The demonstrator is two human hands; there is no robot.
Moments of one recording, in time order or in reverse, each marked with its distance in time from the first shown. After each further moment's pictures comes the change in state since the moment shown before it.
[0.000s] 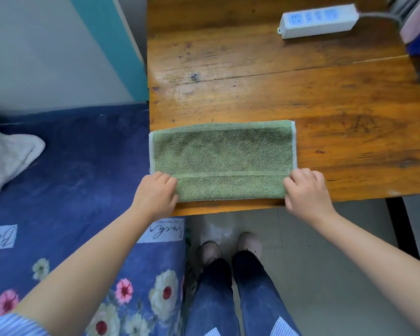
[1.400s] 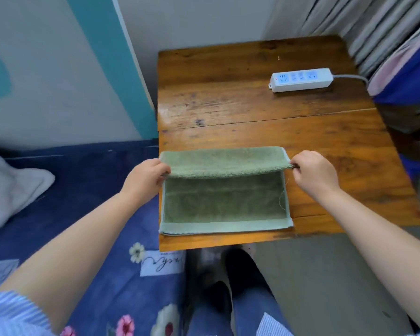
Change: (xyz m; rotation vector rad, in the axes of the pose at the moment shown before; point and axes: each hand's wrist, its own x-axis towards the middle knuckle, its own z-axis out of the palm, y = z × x) left_hand 0.057 -0.064 -0.076 -0.268 0.129 -0.081; right_hand 0.094 0.036 -0.070 0.176 -0.055 0.343
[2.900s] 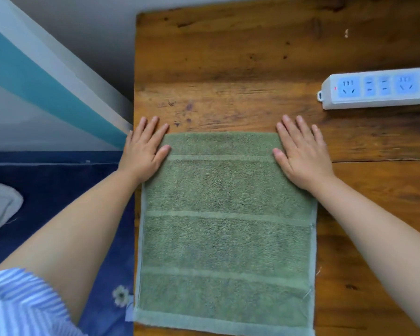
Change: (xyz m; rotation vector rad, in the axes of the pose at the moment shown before) left_hand 0.214 -0.091 0.073 0.053 -0.247 -0.318; right_hand 0.232 0.022 0.111 -0.072 -0.364 -0.160
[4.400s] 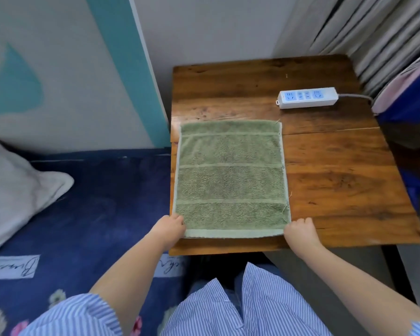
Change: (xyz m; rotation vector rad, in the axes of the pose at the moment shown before) left_hand -0.281 0.029 0.033 0.611 -0.470 0.382; right_hand -0.287 -0.082 0.038 -0.641 -0.486 0.088
